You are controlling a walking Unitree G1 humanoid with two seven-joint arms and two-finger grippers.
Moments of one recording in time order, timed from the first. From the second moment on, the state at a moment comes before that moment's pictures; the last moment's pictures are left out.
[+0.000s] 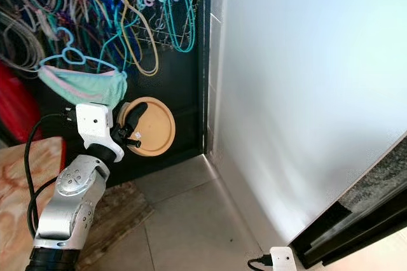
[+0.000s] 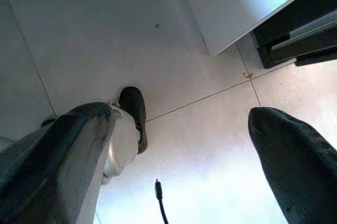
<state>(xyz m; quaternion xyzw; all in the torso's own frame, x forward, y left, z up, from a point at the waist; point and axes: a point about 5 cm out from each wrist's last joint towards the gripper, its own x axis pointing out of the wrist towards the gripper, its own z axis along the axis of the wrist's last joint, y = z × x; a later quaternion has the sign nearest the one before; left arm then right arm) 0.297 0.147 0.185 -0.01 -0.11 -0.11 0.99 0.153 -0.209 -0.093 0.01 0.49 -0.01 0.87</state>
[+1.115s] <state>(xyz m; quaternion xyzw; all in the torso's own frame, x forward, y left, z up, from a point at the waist) 0.300 0.177 0.111 0.01 0.02 -0.07 1.00 0.154 -0.208 -0.093 0.03 0.49 -0.03 0.87</state>
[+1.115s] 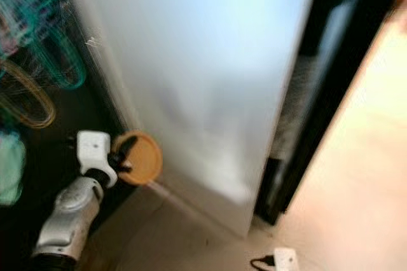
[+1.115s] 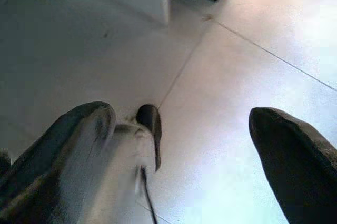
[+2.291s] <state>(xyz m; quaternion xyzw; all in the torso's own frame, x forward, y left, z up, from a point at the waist) 0.234 0.227 -0.044 -0.16 0.35 0.16 0.91 0.138 -0.195 -0.100 0.08 0.47 -0.10 0.87</state>
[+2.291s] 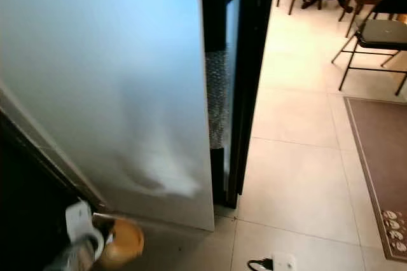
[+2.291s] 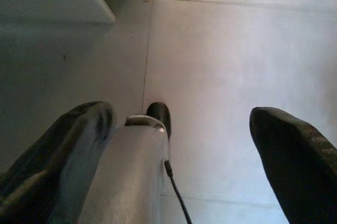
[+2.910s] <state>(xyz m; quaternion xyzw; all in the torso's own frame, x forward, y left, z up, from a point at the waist) 0.220 0.245 -0.051 -0.15 0.37 0.20 0.90 0.224 -0.285 -0.022 0.03 0.23 -0.21 0.95</state>
